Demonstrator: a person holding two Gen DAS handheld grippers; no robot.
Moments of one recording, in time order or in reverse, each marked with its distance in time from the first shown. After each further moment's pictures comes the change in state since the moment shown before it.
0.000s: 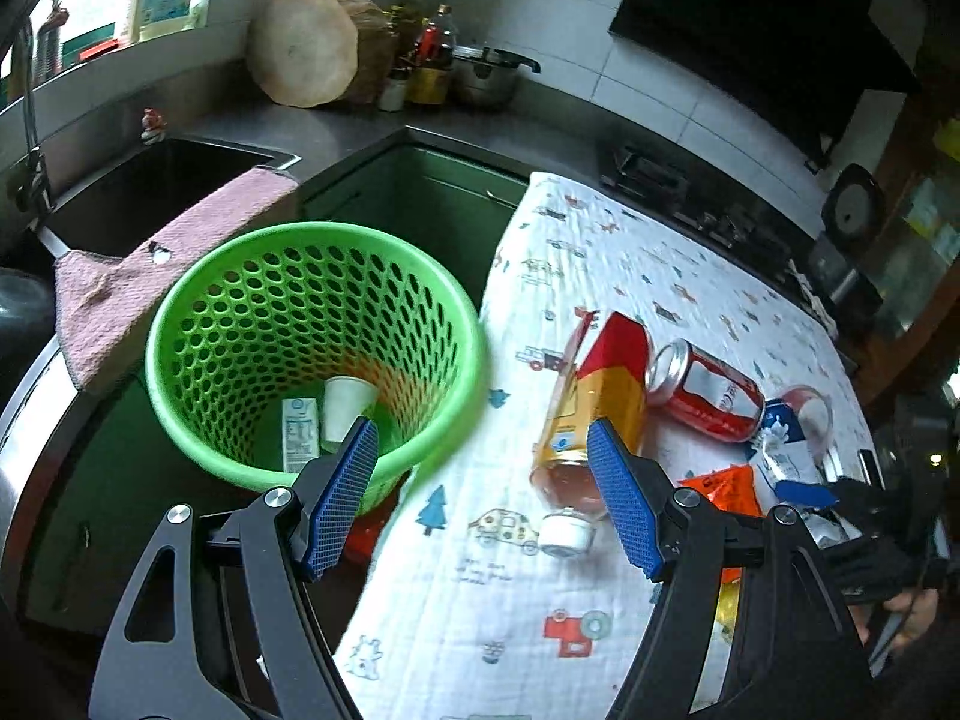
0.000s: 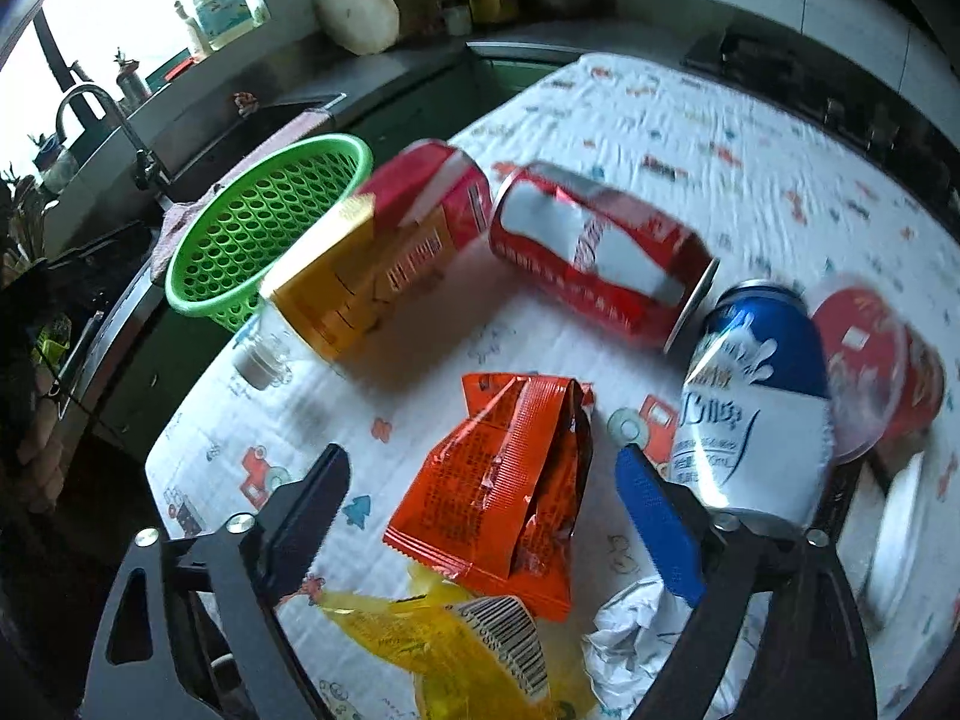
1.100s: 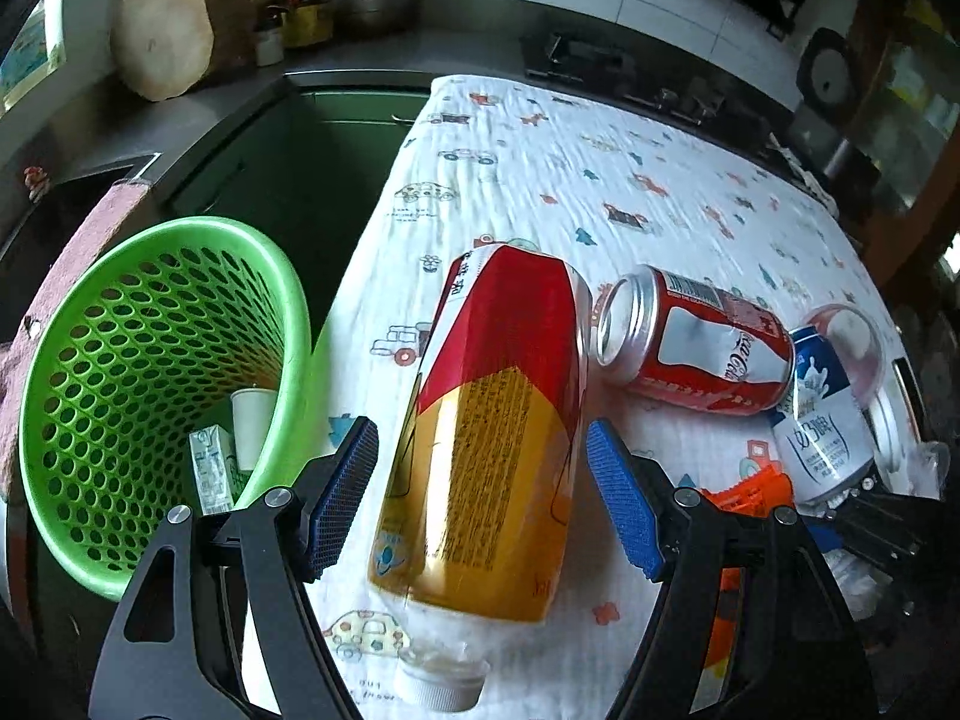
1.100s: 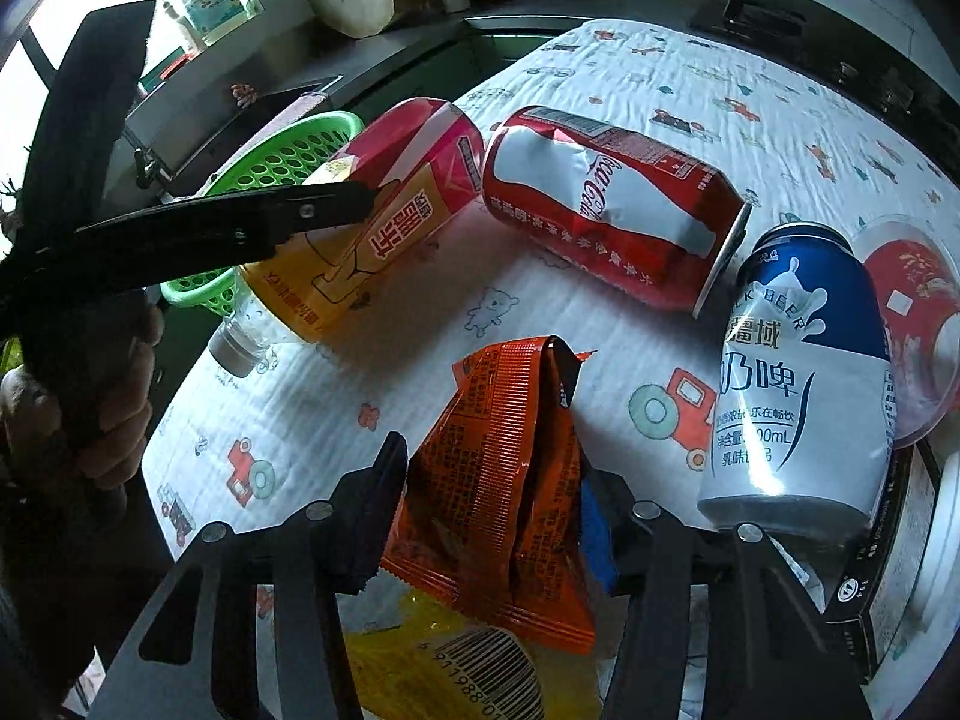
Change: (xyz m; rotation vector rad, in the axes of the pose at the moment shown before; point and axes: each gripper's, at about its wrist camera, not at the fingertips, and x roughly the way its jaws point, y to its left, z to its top) left arm 0.118 -0.087 0.014 0.228 0.206 -0.012; right arm 0.021 -0.008 -0.004 0.028 0.037 0.056
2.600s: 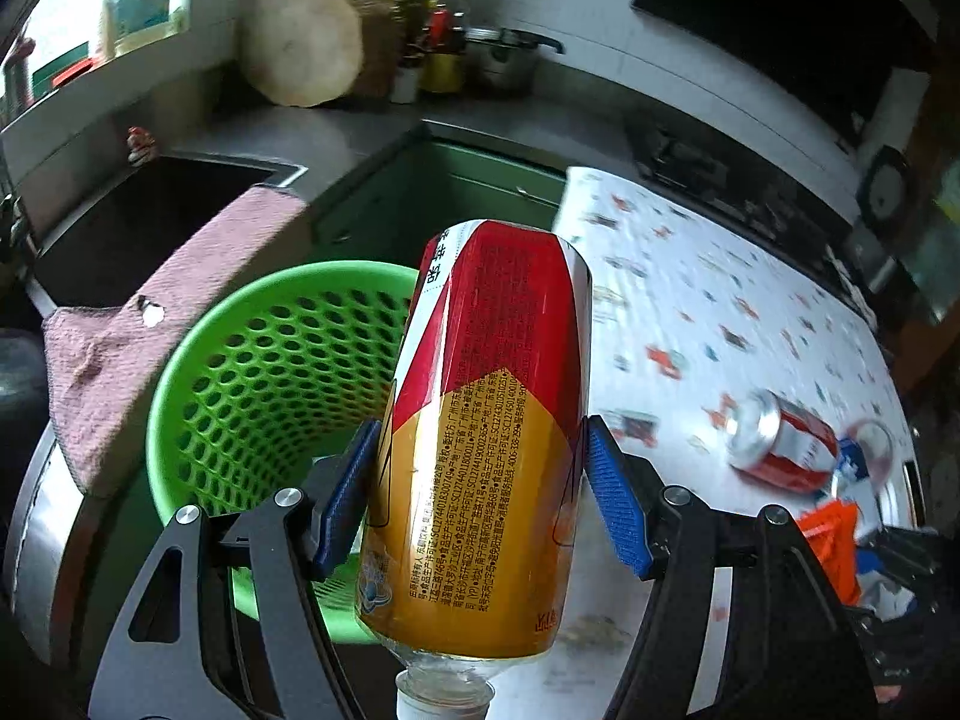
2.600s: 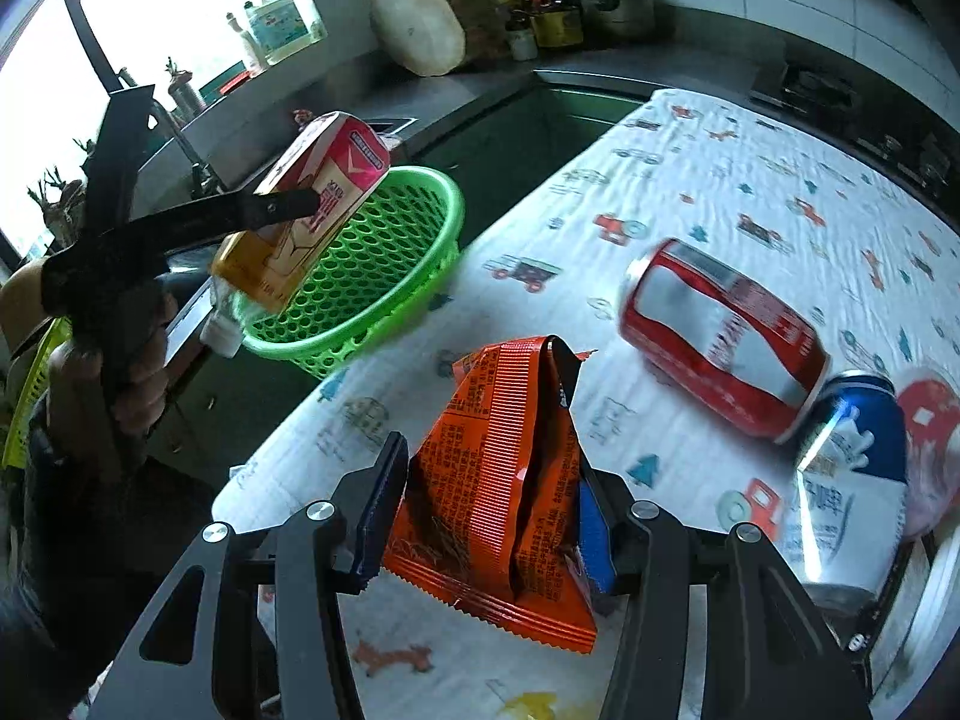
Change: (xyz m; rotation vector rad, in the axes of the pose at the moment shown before) left arm -0.066 0.131 0.010 -0.196 -0.143 0.081; right arm -0.021 0.059 0.039 -0.087 -0.091 0.073
